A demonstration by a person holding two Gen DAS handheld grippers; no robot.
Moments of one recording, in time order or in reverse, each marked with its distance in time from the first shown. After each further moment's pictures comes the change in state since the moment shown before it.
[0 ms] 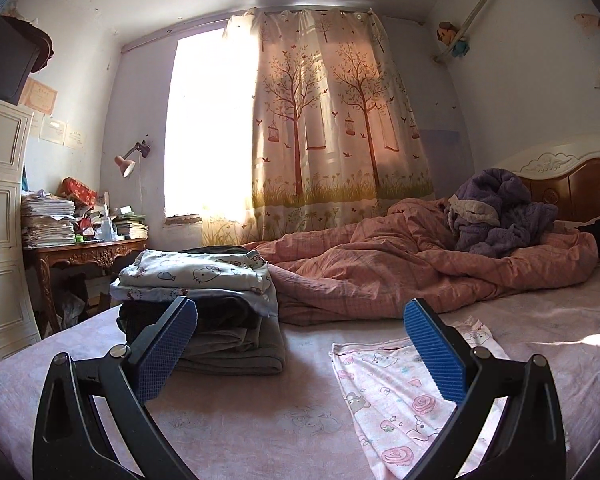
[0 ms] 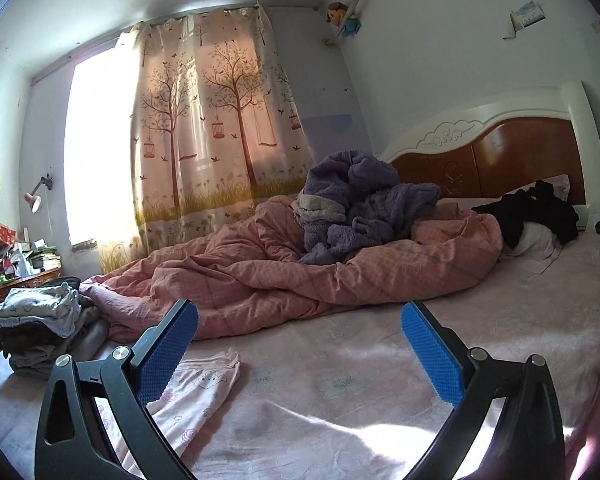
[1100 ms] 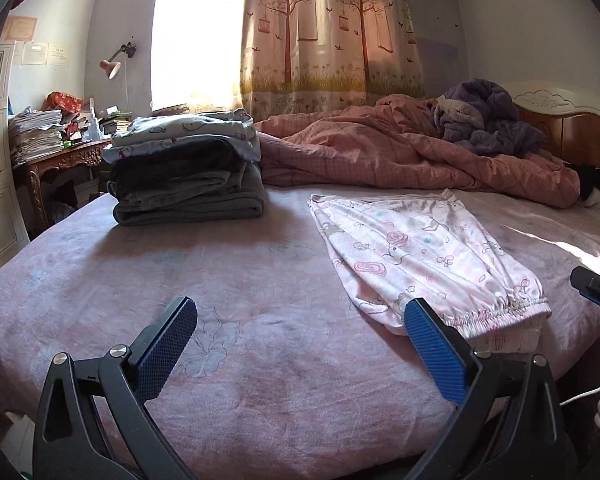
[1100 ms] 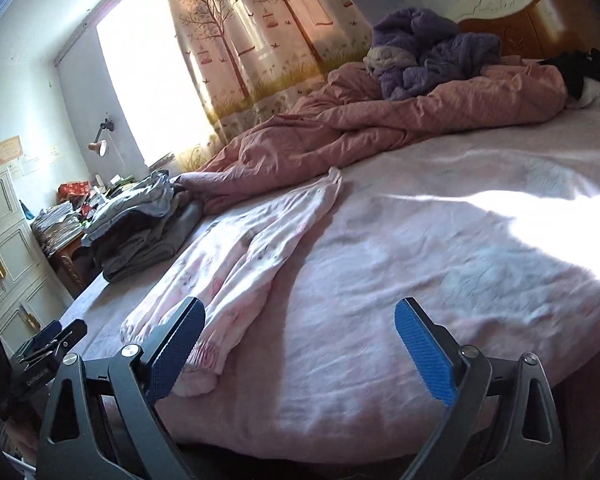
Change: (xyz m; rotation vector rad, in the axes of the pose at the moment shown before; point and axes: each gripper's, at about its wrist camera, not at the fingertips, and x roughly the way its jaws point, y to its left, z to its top) left arm -0.035 -0.015 -0.085 -0.024 0.418 -0.048; right arm -0.055 0.043 -0.129 0.125 0.463 0.334
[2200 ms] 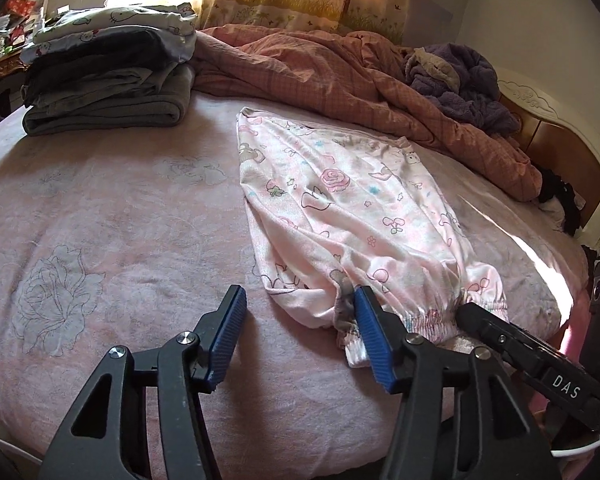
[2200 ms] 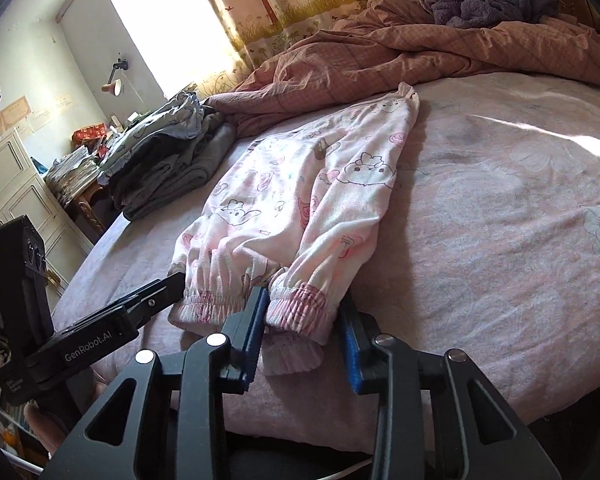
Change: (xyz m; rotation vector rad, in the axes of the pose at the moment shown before) left arm 0.056 -0.025 0.004 -0.170 0.307 -0.285; right arm 0.067 0.056 -0.014 -0.003 0.263 0.080
